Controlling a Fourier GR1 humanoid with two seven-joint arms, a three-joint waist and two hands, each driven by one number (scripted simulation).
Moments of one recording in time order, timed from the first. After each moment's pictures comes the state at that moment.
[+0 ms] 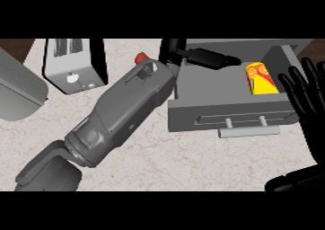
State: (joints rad) left arm -1.30 0.00 -0.52 -0.50 0.77 0.42 -0.46; right arm -0.12 -0.12 -0.12 -2.03 -0.33 0.24 0.15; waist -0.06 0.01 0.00
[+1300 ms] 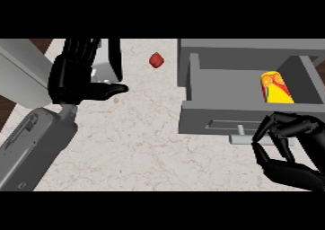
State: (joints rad) left arm -0.59 0.44 -0.37 -1.32 0.84 0.37 -0.30; right arm -0.05 -0.27 -0.01 -2.01 0.06 0.37 0.12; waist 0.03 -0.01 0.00
